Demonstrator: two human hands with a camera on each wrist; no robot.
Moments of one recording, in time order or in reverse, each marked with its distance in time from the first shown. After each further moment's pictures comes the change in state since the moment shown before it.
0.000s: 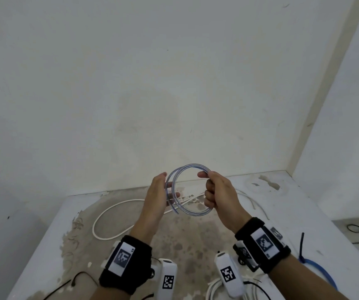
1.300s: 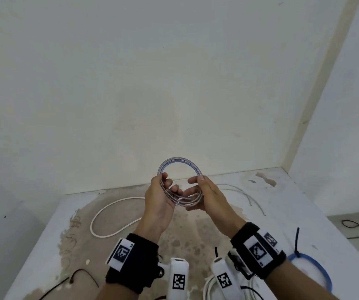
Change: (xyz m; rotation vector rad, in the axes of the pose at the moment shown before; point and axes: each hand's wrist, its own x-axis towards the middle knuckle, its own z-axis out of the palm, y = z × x) left_hand -0.015 0.007 0.022 -0.669 0.000 -0.097; right_hand -0.021 0.012 0.003 -0.242 -0.131 -0.027
